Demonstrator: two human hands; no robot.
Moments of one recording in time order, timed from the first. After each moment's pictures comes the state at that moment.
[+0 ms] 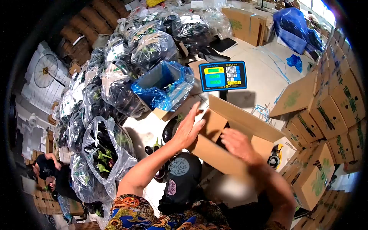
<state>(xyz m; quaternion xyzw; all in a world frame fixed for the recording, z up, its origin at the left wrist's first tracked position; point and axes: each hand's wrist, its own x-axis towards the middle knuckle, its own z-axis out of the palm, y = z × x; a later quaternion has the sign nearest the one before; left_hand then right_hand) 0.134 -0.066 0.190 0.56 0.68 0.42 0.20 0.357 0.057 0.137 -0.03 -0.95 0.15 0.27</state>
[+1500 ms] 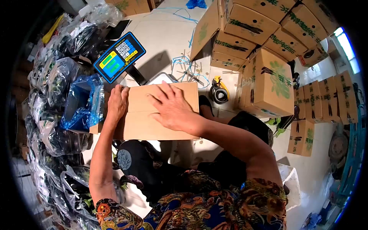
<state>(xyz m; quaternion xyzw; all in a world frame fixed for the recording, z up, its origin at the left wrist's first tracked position) 0.129 0.022 0.147 0.68 0.68 0.26 0.11 0.380 0.000 0.165 -0.38 -0.91 0.06 0.14</state>
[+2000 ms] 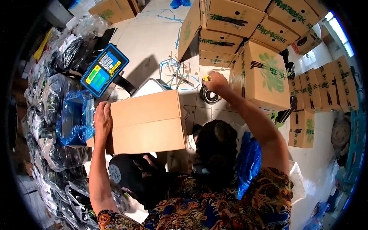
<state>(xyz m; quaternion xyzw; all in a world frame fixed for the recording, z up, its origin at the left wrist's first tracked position) 0.128 0.020 0.152 0.66 0.68 0.29 0.09 0.599 0.117 0.051 -0.62 -0.74 0.17 0.21</state>
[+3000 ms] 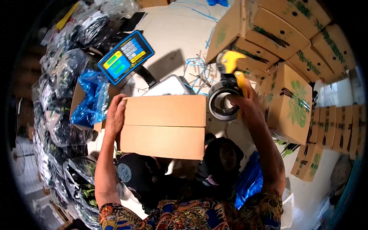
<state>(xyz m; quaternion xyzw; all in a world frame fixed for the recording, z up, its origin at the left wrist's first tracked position) 0.133 0.015 0.151 0.56 0.68 0.39 0.26 0.551 0.074 0.192 -0.51 -0.44 0.61 0.42</state>
